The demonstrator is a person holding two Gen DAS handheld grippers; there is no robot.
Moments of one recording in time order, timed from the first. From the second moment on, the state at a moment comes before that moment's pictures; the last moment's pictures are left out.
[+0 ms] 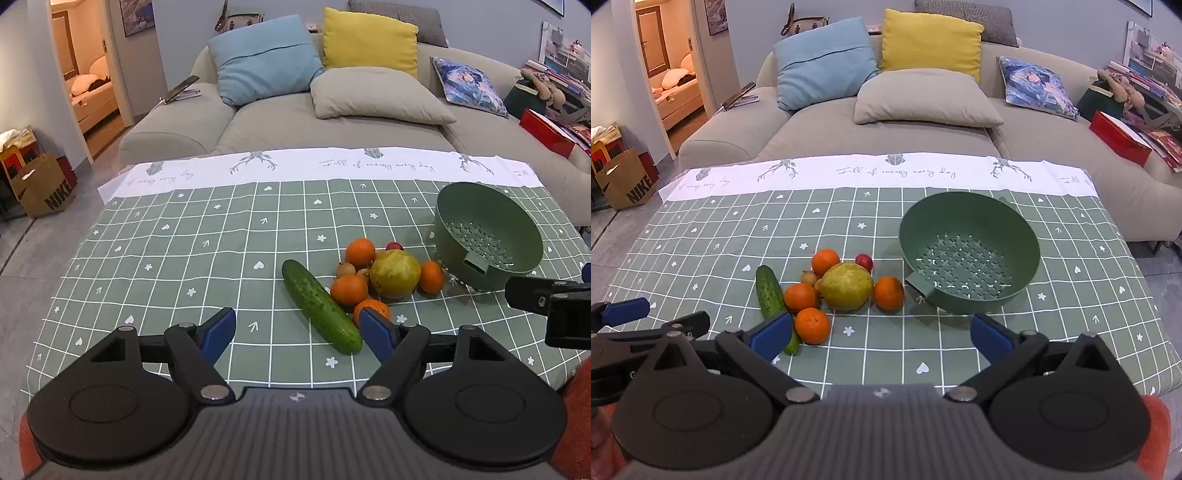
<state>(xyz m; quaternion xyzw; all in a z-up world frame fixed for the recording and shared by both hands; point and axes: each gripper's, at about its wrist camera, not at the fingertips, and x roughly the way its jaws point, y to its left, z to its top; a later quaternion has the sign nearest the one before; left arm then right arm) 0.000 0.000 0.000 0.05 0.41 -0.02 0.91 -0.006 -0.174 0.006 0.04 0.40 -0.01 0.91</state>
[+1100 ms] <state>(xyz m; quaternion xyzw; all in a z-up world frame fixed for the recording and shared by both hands) -0.001 -0.003 0.000 0.05 0.41 -0.02 0.91 -0.007 -0.173 0.004 0.04 0.41 -0.01 0.91</state>
